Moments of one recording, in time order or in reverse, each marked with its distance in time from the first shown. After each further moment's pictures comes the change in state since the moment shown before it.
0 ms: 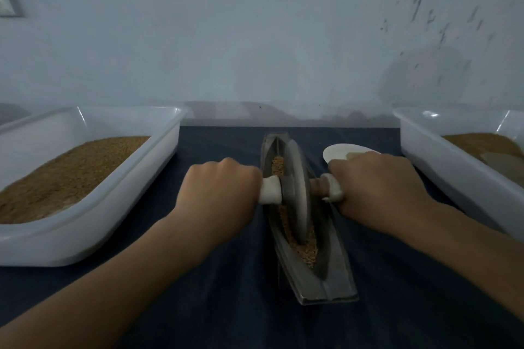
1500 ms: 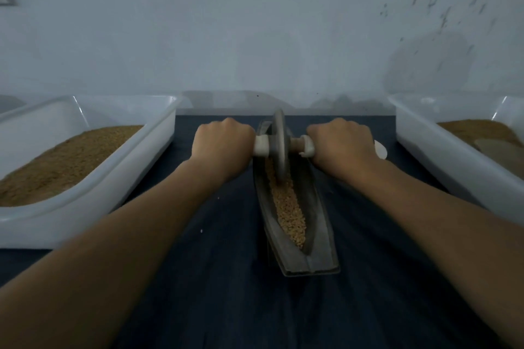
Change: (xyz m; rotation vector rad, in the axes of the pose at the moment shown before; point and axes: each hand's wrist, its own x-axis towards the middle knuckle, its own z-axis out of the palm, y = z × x) left_hand 0.059 0.002 0.006 -0.060 -0.185 -0.137; right_hand 0.059 -0.002 0.022 0.160 -0.201 0.154
